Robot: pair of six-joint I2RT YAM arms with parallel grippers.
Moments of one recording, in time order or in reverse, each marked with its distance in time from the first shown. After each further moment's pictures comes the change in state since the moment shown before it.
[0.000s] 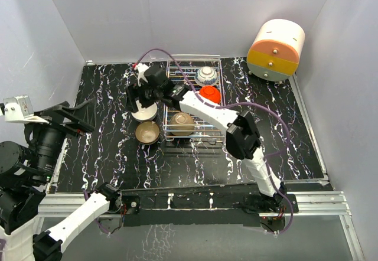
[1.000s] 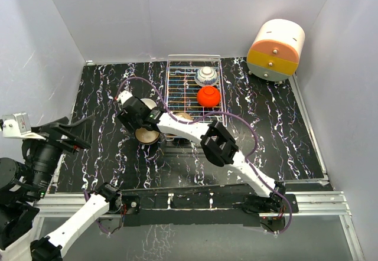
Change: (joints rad) left arm 0.000 -0.106 -0.041 -0.124 0.035 -0.042; right arm 0.166 0.317 0.159 -0.053 0.437 -0.228
